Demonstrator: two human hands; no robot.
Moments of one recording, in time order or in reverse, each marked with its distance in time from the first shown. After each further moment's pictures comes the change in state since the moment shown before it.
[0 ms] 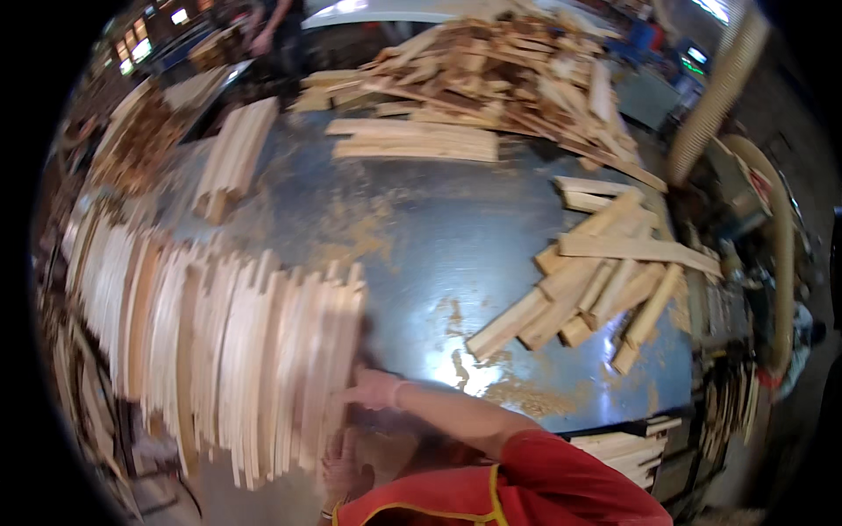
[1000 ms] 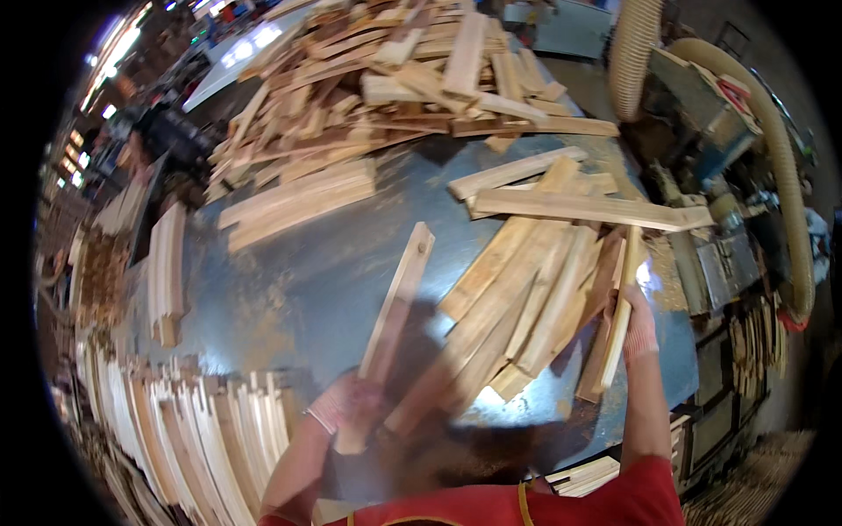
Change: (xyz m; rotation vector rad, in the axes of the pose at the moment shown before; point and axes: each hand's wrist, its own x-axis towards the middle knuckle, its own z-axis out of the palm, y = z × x) left_hand 0.323 0.262 0.003 -0.752 -0.743 -0.085; right_hand -0.363 0.477 -0.291 1.690 1.424 -0.376
